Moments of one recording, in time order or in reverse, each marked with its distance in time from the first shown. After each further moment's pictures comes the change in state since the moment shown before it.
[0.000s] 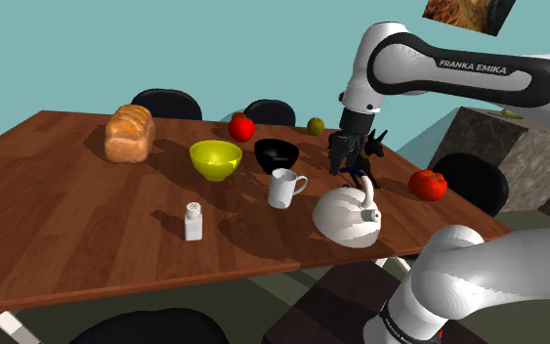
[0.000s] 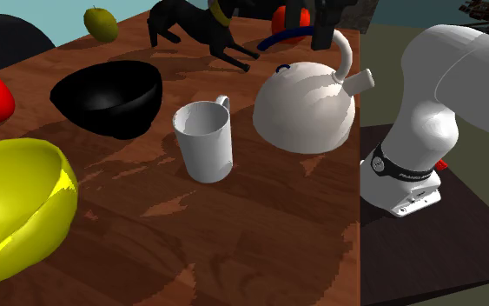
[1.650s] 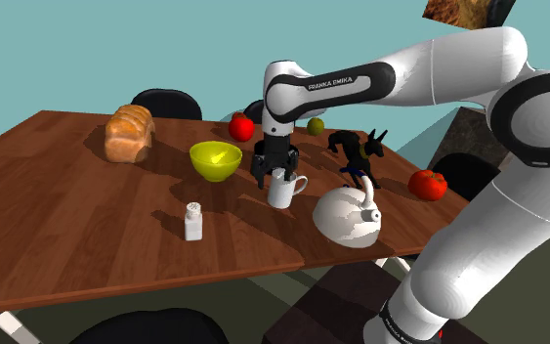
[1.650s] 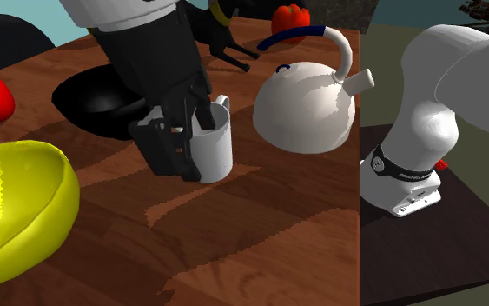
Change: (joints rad) arm -0.004 0.611 0.187 0.254 0.045 0.247 0.449
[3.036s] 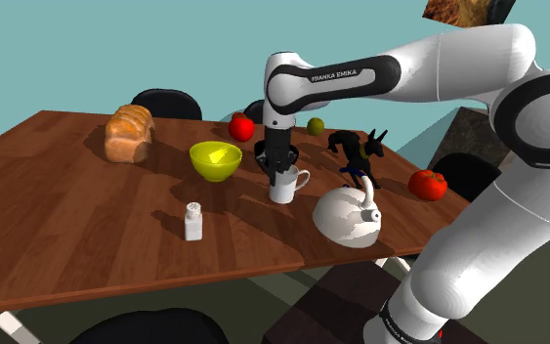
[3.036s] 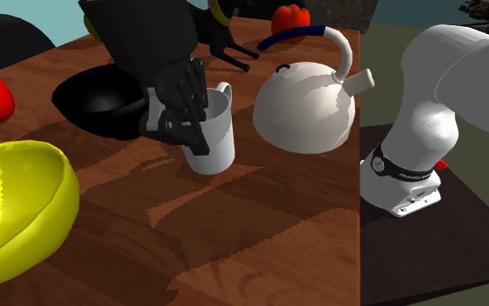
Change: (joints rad) arm 0.000 -0.013 0.000 0.036 0.001 -0.048 0.002
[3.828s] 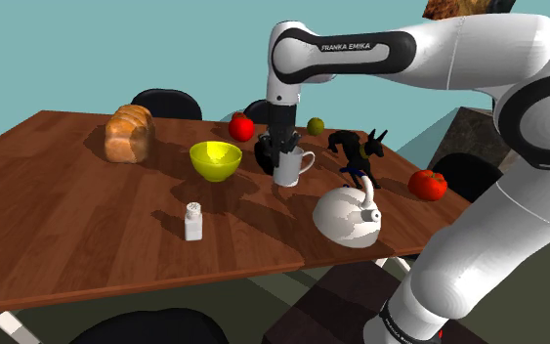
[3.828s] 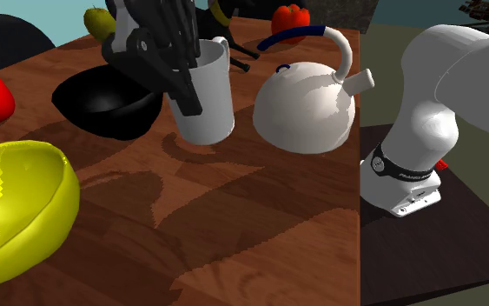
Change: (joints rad) arm -0.003 -0.016 -0.005 0.145 -0.001 -0.161 0.002
